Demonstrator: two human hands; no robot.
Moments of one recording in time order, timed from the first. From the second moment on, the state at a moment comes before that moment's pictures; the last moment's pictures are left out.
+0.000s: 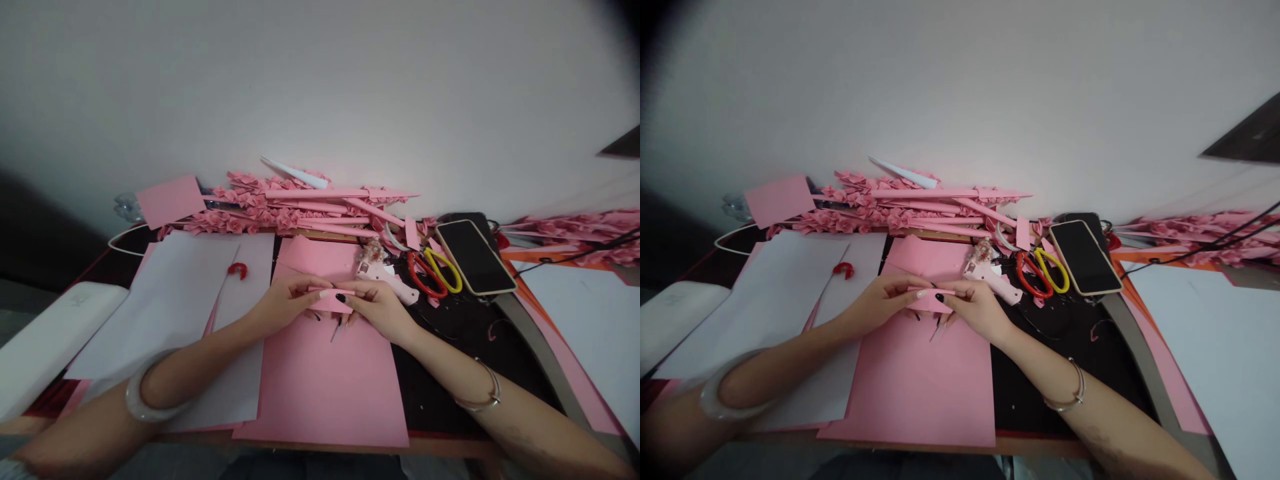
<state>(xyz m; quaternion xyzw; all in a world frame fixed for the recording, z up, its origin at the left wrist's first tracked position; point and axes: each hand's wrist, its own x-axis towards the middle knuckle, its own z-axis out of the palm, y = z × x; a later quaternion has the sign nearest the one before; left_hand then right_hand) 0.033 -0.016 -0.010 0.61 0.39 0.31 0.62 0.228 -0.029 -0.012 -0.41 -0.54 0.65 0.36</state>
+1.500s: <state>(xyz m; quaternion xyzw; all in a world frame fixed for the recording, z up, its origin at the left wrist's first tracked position) 0.032 -0.013 -0.010 0.60 0.42 0.27 0.62 0.224 -0.035 -0.014 -0.45 -0.54 0.59 0.38</state>
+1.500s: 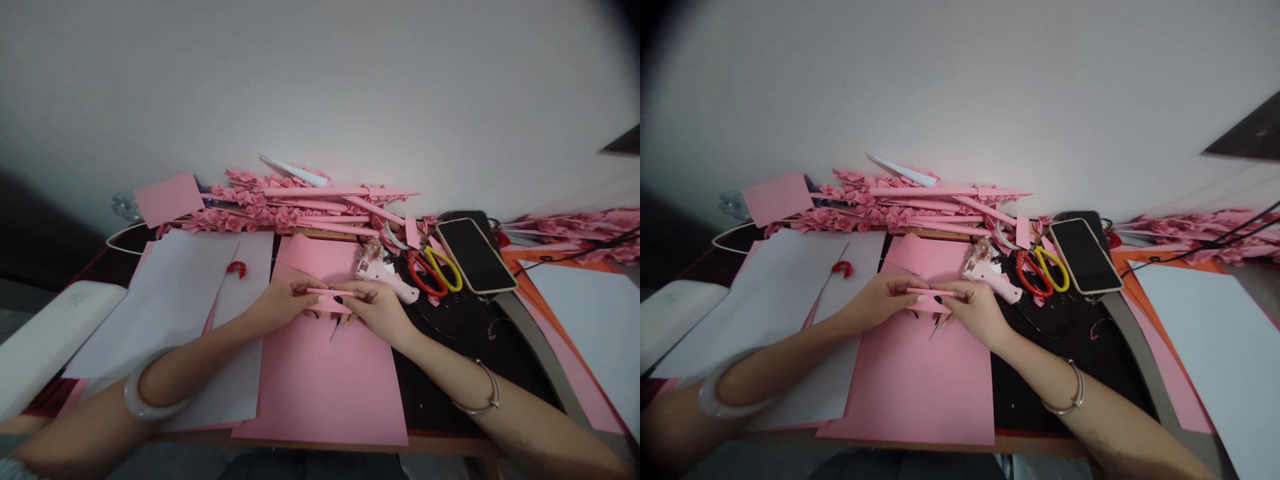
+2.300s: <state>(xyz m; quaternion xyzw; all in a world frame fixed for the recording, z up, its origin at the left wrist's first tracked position) 0.031 -0.018 -0.003 0.63 0.37 0.19 0.66 0.225 -0.040 -0.013 -0.45 -0.70 0.43 0.34</state>
